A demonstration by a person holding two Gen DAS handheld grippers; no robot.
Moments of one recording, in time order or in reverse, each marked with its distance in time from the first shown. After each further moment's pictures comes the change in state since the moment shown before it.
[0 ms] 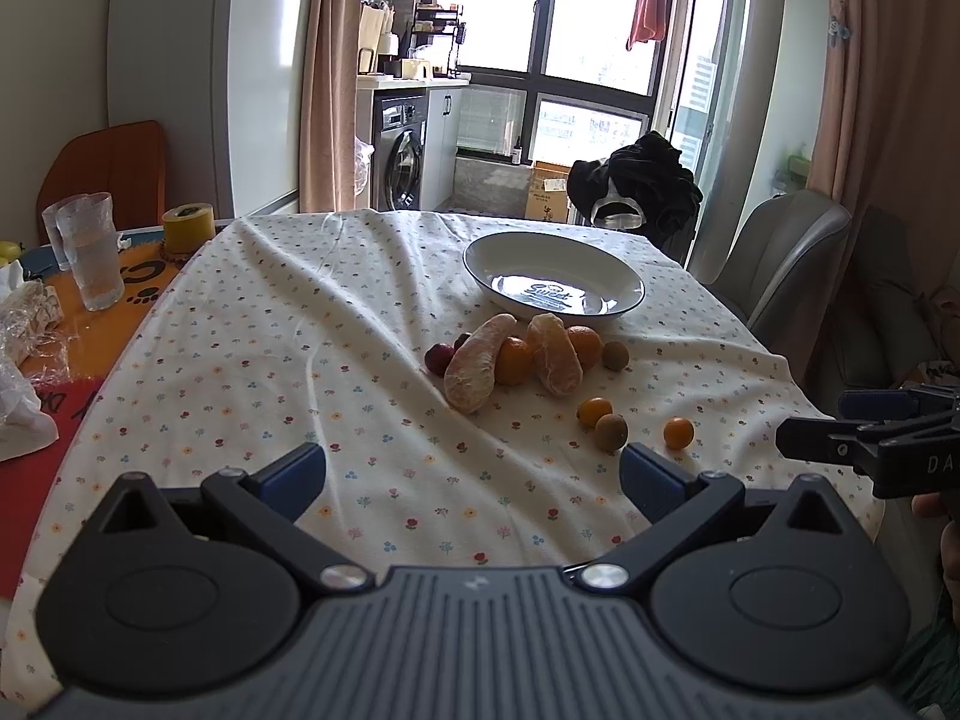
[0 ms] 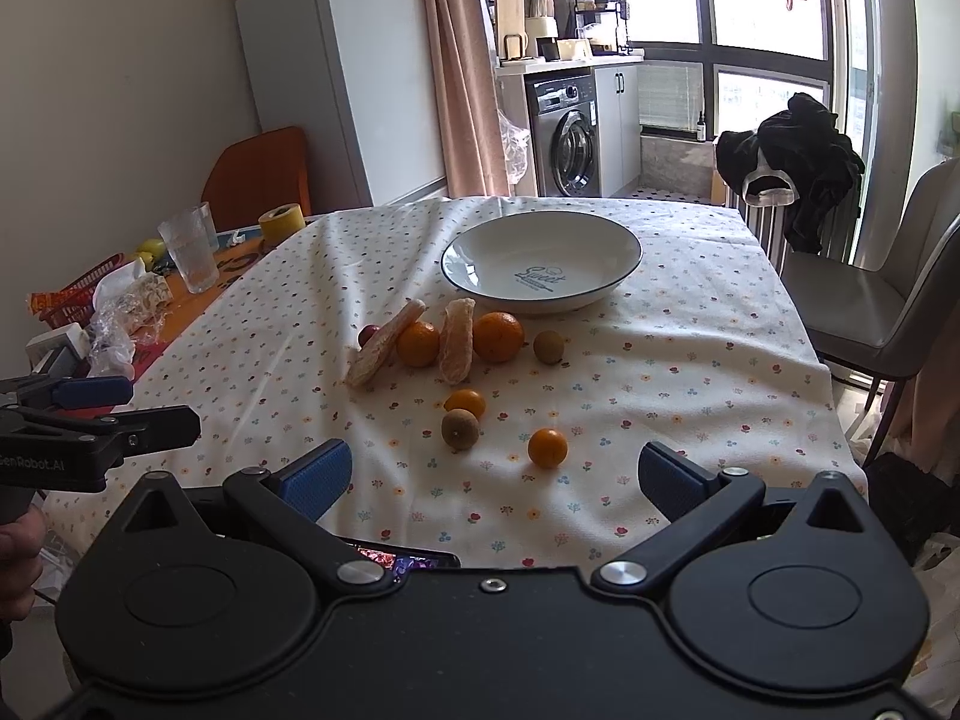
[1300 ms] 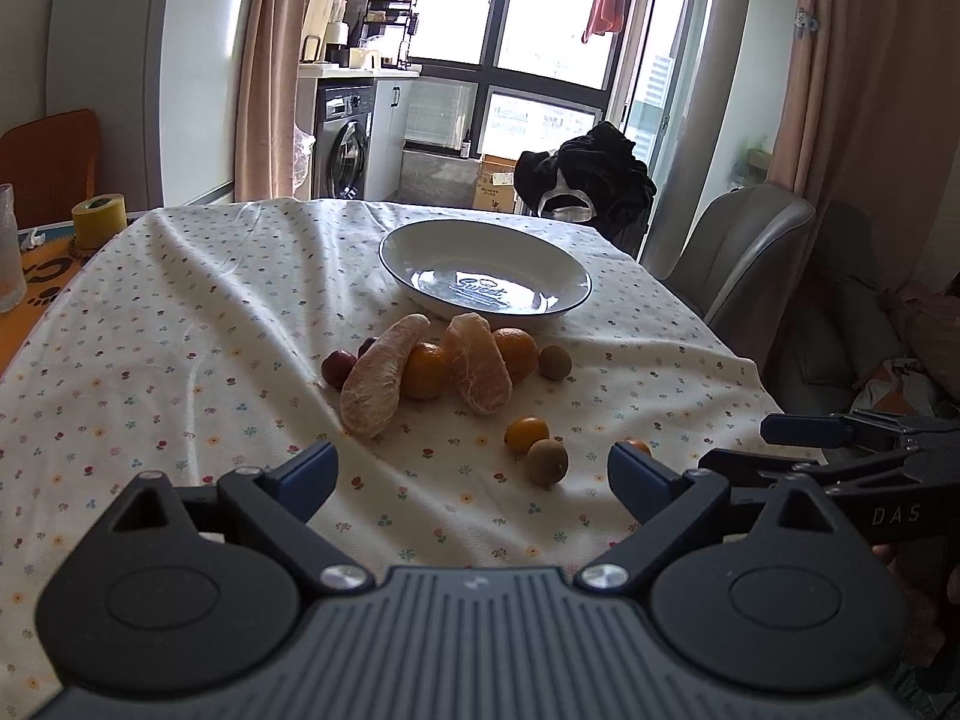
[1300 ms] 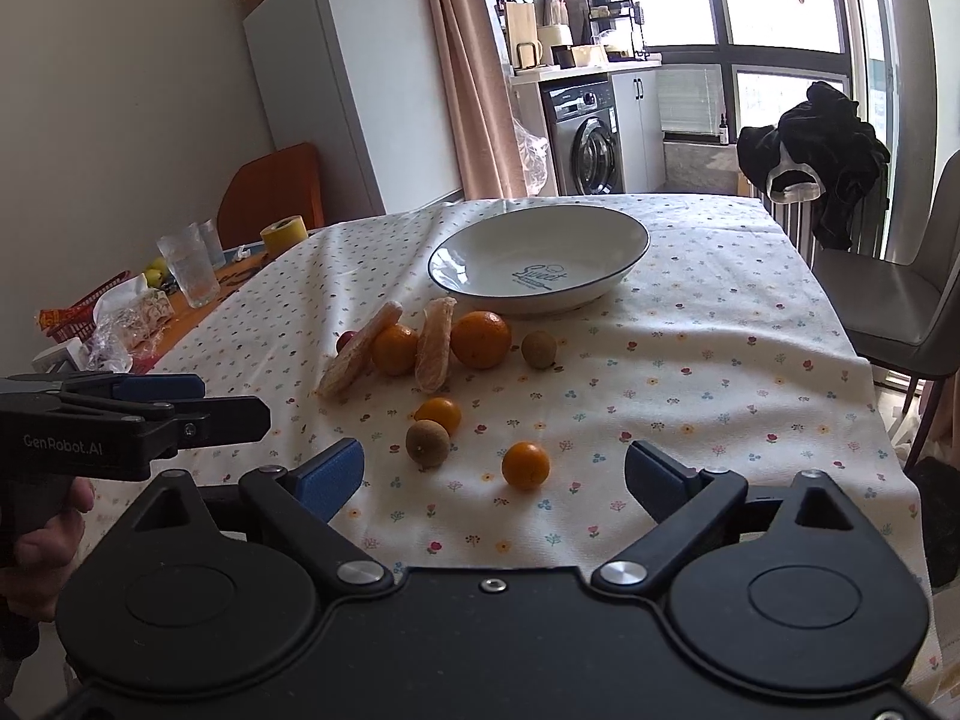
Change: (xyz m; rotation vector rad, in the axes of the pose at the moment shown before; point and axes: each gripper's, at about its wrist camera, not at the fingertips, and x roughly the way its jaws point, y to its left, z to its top) left arm 0.067 -0.029 0.003 0.007 0.009 -0.119; right arm 0.045 -0.035 -0.010 0.017 -0.033 0.075
